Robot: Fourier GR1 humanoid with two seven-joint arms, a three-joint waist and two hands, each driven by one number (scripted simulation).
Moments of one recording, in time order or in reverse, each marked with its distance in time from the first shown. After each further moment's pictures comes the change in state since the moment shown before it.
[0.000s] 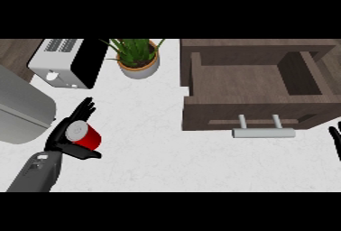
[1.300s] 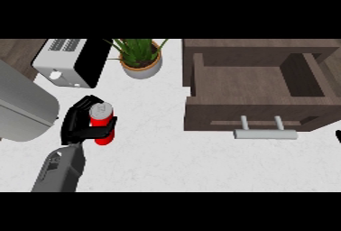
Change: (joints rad) left arm 0.102 -0.216 0.064 -0.478 0.187 0.288 0.292; right arm 0.027 0.013 -0.011 -0.035 -0.017 -0.009 0.004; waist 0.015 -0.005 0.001
